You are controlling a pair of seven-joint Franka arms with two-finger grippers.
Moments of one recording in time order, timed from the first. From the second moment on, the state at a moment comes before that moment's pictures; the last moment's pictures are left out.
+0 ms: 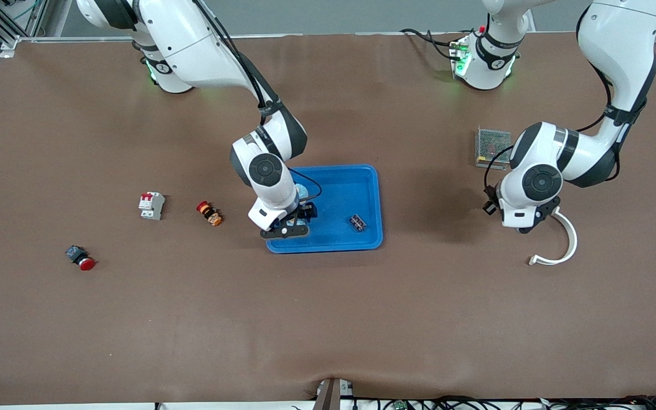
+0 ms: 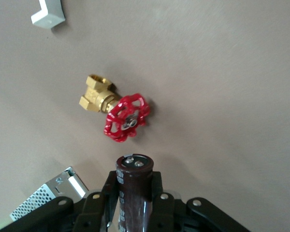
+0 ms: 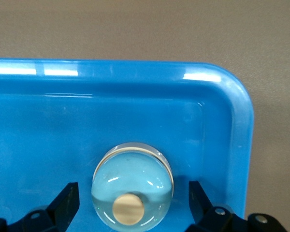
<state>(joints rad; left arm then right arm) 0.32 0.40 -0.51 -2.14 0.39 2.13 -1.18 0.72 0.71 -0.08 -1.71 0.14 2.46 0.48</state>
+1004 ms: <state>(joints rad) 0.34 0.46 -0.51 -2.16 0.40 2.20 -1.18 0.73 0.72 -0.08 -1.71 0.14 2.46 0.48</state>
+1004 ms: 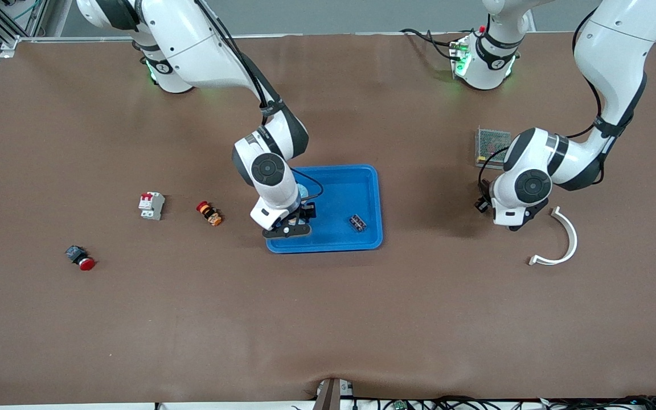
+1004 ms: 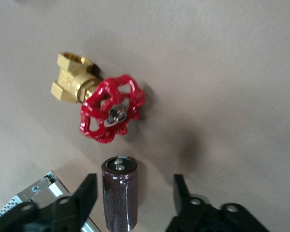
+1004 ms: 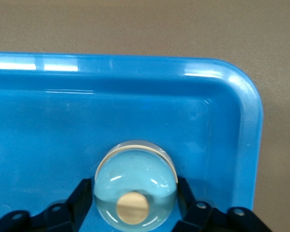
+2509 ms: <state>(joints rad) 0.06 0.57 -0.68 -1.77 0.37 2.08 -1.79 0.30 0.39 -0.13 -1.51 0.13 1.81 -0.35</state>
